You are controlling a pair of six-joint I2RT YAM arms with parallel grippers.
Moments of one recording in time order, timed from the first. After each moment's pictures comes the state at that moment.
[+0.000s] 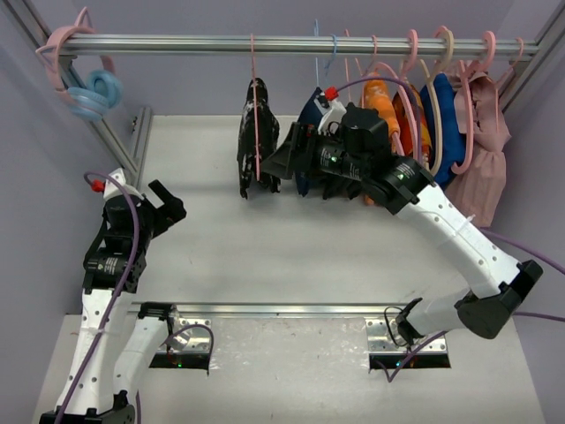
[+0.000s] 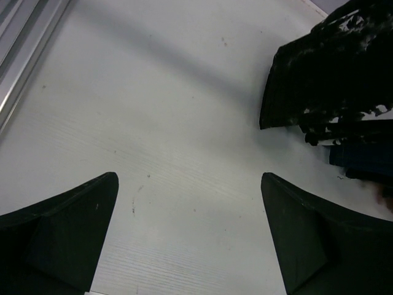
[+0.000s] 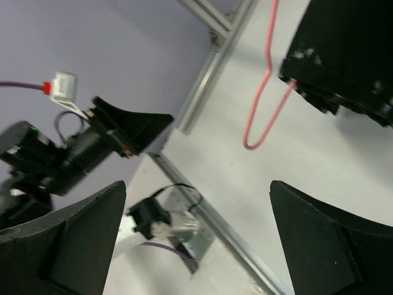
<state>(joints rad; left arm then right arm) 0.00 0.64 0.82 -0.71 -0.18 -0.54 0.70 1.38 1.52 -0.44 -0.26 0.65</state>
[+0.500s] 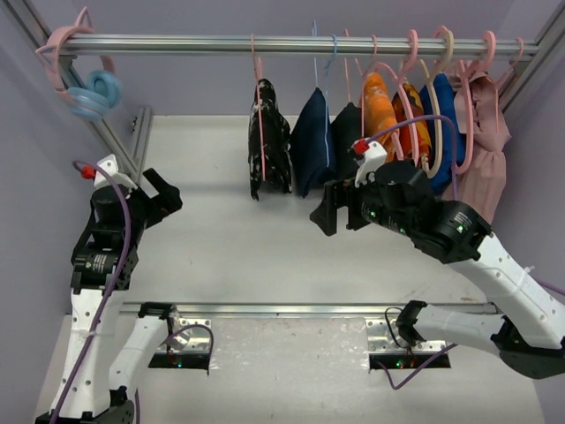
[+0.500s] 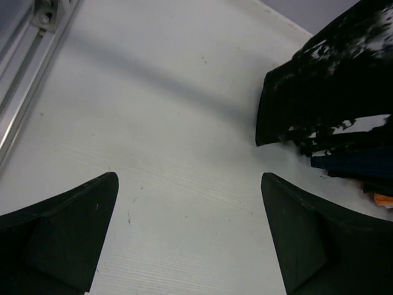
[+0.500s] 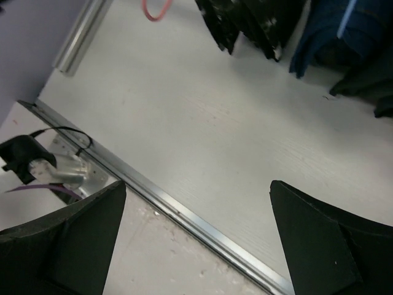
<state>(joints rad) 0.00 0.66 0.96 -0.74 -0.14 -0.49 0.83 1.06 1.37 -0.81 0.08 0.39</state>
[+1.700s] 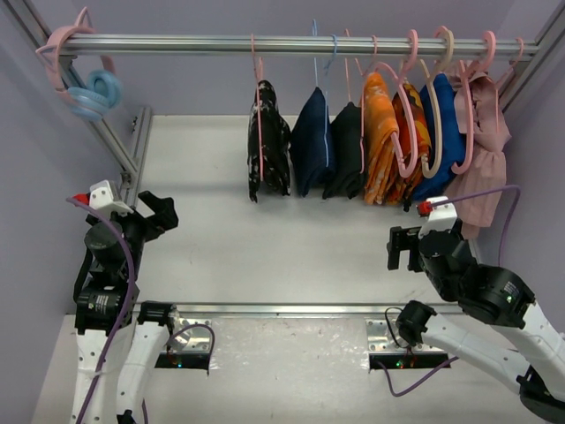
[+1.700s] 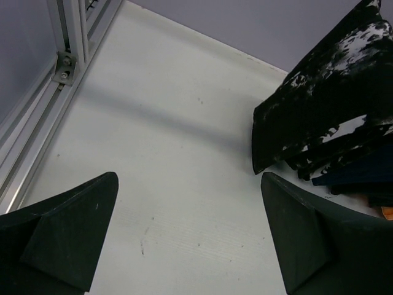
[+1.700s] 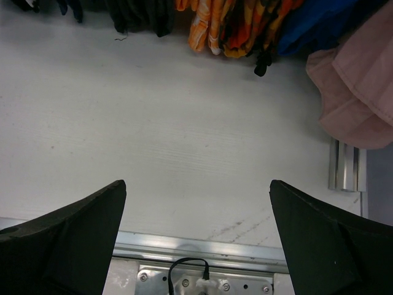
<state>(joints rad) 0.00 0.42 0.80 -0.61 -0.17 -0.39 0.84 0.51 0.93 -1.10 0.66 0.38</state>
